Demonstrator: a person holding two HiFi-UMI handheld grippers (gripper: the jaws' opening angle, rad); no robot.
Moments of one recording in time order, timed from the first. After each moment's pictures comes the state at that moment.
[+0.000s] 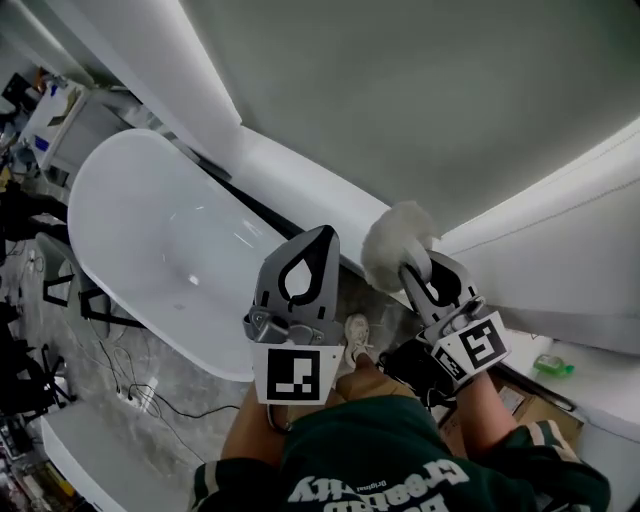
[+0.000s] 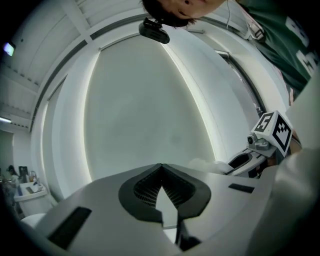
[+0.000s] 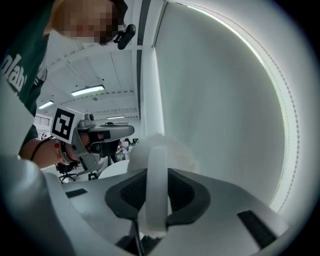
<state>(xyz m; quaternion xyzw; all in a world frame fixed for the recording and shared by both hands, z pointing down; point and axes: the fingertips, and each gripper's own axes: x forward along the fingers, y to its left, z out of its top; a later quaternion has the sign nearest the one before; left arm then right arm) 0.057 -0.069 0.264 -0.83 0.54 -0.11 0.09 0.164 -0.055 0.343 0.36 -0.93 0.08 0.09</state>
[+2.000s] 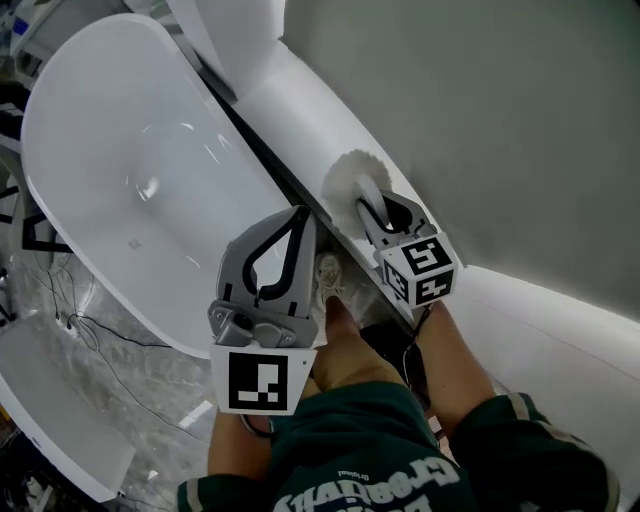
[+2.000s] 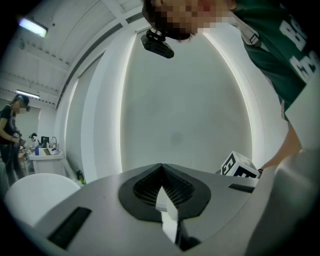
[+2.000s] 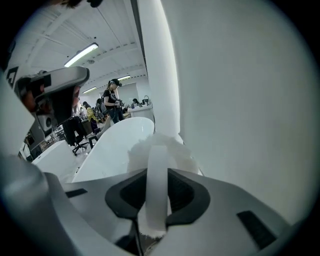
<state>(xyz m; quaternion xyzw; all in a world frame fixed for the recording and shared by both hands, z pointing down) -0.098 -0.119 0.386 -0.77 0.63 -0.08 -0.03 -0.008 -0.181 0.562 0.26 -0.90 0.15 0.32</state>
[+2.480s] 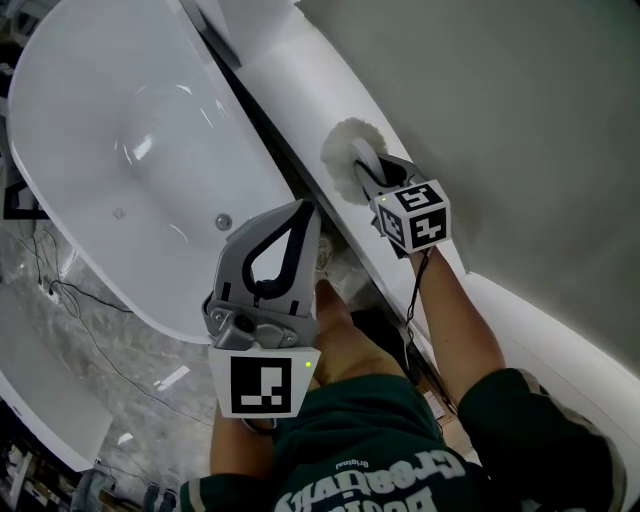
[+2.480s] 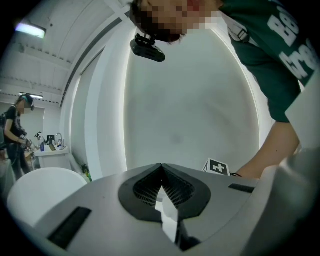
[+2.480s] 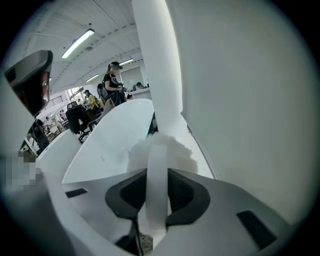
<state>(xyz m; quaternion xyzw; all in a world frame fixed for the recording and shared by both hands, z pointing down) -0.110 -0.143 0.431 -0.75 0.66 -0.10 -0.05 -0.036 -0.244 0.660 0.19 -0.88 0.17 0.39</state>
